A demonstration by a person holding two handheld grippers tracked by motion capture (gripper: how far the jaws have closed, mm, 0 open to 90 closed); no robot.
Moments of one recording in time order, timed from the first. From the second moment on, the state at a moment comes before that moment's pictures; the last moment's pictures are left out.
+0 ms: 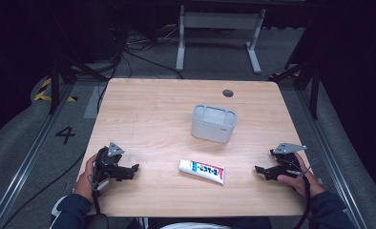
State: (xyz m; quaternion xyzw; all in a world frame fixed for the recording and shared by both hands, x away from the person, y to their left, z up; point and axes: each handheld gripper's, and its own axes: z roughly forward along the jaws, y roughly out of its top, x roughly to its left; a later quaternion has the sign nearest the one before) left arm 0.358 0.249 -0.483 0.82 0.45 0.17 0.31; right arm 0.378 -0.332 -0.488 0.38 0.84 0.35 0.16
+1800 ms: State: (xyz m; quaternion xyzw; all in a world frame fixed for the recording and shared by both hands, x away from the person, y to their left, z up) left arm 0.392 0.129 -0.431 0.95 0.14 0.06 0.26; right arm 0.384 -0.329 -0.488 0.37 0.84 0.35 0.16
